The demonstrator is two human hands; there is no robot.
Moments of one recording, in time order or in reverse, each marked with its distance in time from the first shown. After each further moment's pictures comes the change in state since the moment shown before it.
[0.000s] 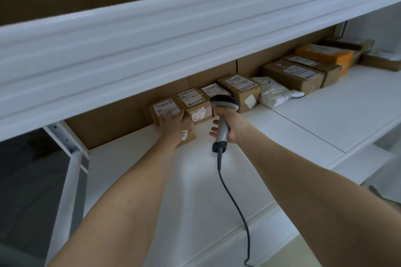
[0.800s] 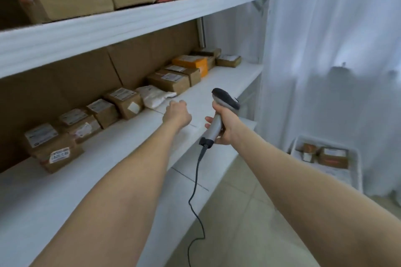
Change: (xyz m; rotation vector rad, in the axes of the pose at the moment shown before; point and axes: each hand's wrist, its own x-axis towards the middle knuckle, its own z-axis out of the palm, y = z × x) left_hand -0.176 0.336 -0.011 -0.231 0.016 0.460; right_hand -0.212 -0.012 -0.301 0.392 0.257 -0.102
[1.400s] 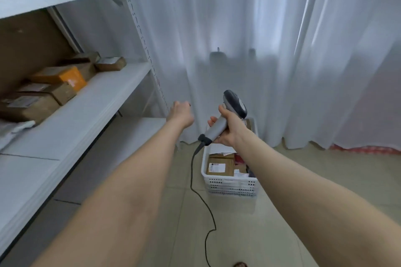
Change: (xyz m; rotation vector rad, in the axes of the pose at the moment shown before) left_hand -0.074 0.371 0.160 -0.011 -0.251 0.443; right_hand -0.083 -0.102 -0.357 0.520 0.298 -0.173
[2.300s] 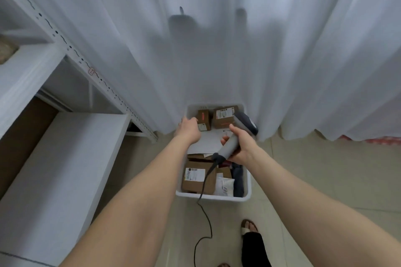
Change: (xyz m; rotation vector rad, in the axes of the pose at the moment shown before) left_hand 0.312 0.132 0.239 0.017 -0.399 -0.071; right_hand 0.337 -0.178 -0.162 -0.028 0.354 0.201
